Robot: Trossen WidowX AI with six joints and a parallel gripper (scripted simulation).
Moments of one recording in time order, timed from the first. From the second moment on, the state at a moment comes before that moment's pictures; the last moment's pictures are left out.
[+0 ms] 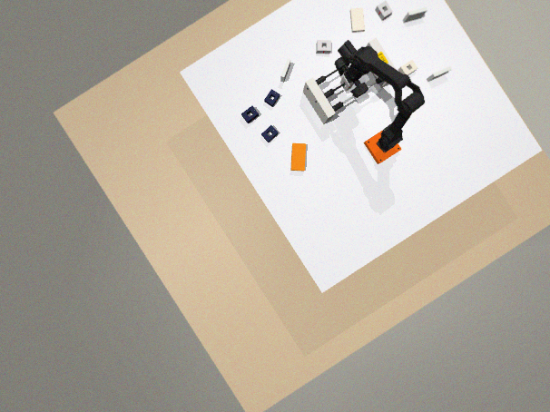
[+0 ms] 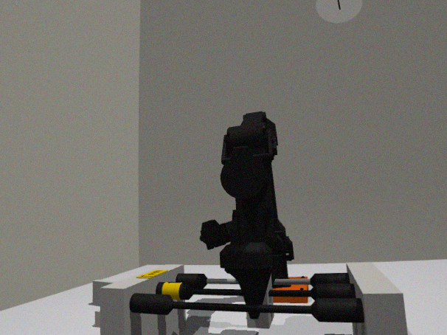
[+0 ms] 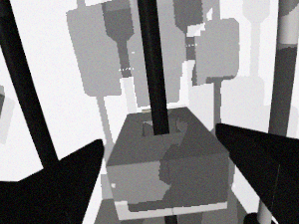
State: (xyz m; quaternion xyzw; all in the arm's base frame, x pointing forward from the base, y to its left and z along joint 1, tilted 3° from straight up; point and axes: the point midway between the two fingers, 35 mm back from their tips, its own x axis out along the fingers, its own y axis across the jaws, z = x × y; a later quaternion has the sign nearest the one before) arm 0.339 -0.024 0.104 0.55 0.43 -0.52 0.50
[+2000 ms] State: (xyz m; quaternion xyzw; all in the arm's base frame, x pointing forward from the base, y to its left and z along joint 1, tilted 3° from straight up) arm 0.330 -0.024 0.208 0.54 0.45 -0.51 0.50
